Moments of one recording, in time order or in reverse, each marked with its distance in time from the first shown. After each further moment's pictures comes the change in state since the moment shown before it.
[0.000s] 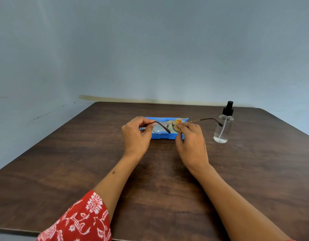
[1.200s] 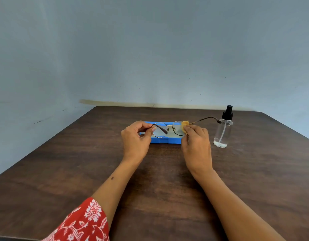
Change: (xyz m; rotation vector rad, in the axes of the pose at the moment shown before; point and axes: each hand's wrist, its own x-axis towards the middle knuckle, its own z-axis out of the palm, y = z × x) left_hand 0.002 -0.003 0.001 -0.035 -0.023 -0.060; right_hand 0.002 0.008 -0.005 -0.026 0.055 0.066
